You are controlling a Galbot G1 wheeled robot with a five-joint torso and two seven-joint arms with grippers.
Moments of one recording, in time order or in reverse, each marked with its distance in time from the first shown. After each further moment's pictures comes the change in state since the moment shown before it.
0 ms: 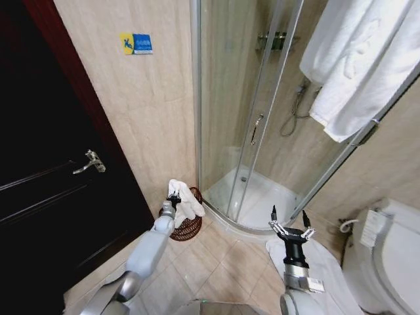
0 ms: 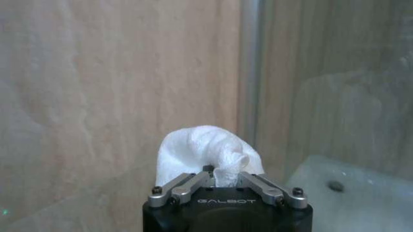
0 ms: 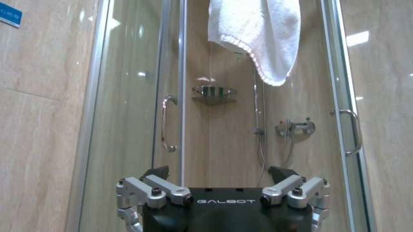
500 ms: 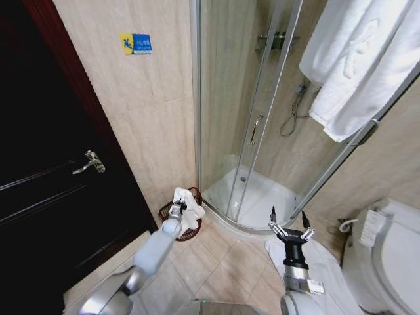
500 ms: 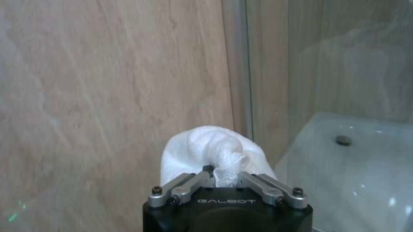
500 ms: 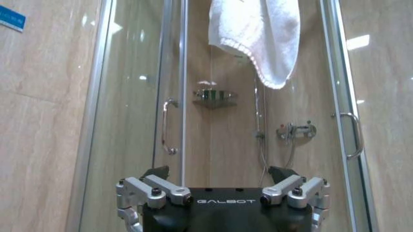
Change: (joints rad) left arm -0.144 0.010 0.204 0.148 -0.059 0.093 -0.106; right arm 0.008 -0.003 0.006 -0.009 0.007 0.022 -0.007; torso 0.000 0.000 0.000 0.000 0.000
